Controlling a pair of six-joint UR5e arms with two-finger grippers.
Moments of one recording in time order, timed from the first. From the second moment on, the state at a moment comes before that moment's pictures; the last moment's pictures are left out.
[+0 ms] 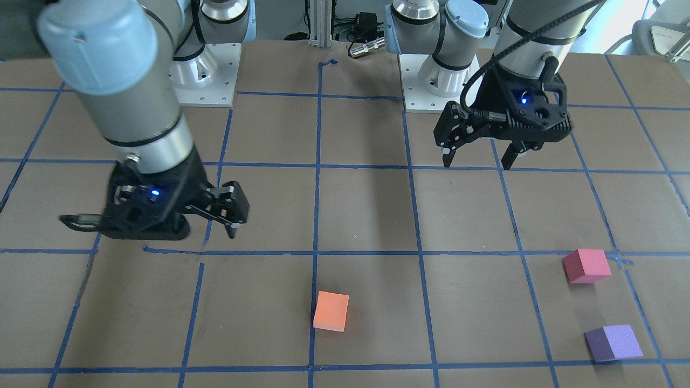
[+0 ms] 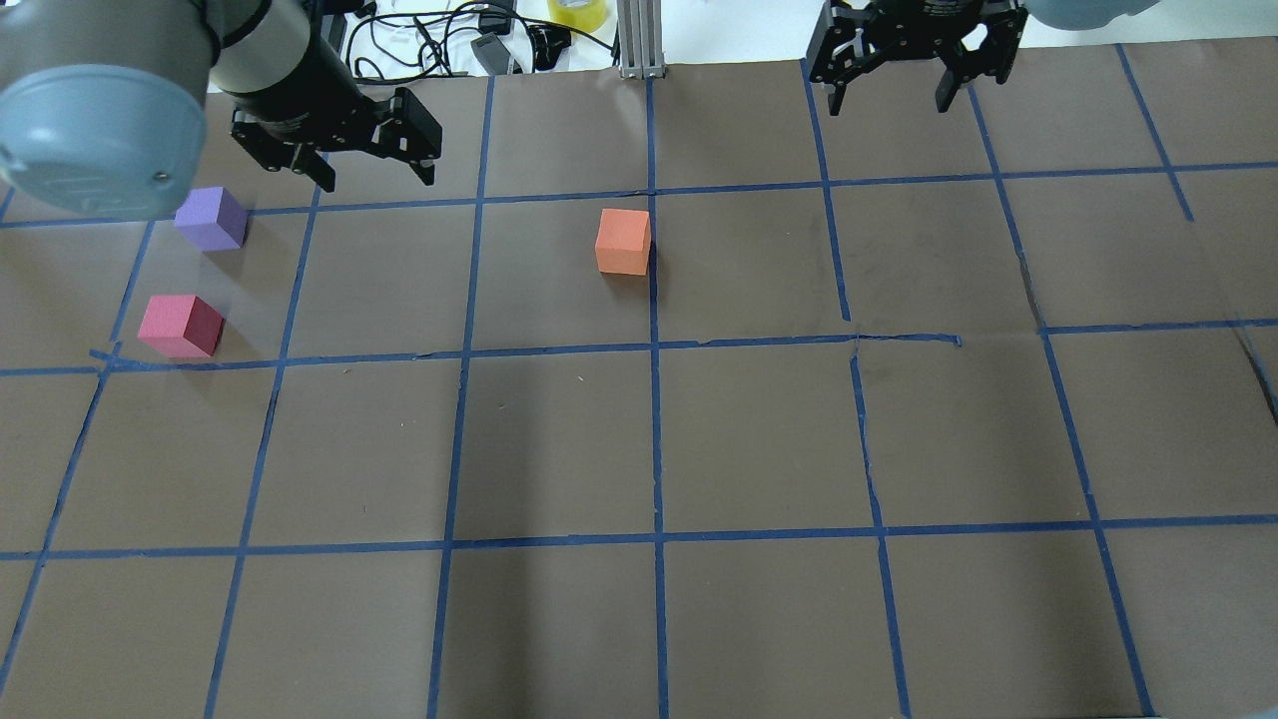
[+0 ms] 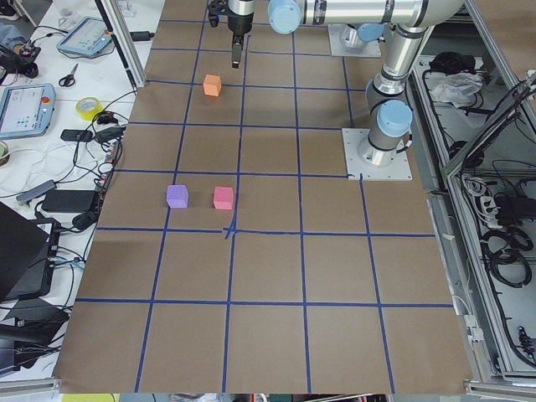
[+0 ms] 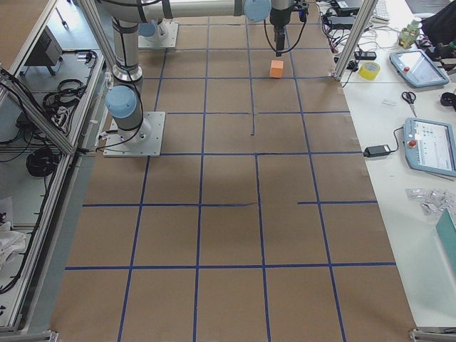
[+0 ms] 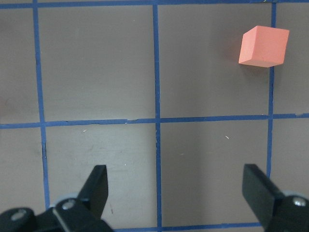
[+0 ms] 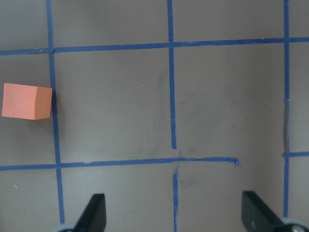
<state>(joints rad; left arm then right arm) -1.58 -1.71 -1.56 -1.24 1.50 0.00 1.61 -1.33 1.30 -1.61 -1.59 0.07</state>
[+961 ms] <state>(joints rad) -1.74 -2.18 -1.42 -0.89 1.41 -0.04 1.59 -1.46 1.38 -1.55 -1.58 0.07</state>
